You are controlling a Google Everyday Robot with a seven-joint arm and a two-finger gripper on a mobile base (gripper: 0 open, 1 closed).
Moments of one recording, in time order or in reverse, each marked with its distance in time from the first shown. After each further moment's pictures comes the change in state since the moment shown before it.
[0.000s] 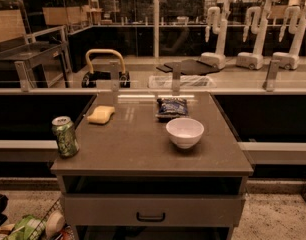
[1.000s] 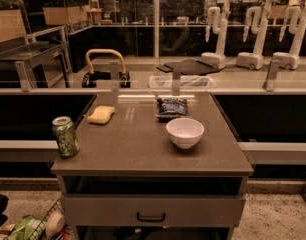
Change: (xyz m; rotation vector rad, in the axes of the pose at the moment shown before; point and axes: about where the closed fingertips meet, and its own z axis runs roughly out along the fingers) arm 0.001 0.002 -0.002 -0.003 0.001 0.000
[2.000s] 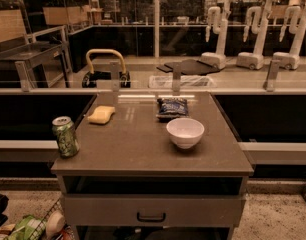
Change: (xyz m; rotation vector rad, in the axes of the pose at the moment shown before) arm -0.012 0.004 -0.089 0.036 0.008 -0.025
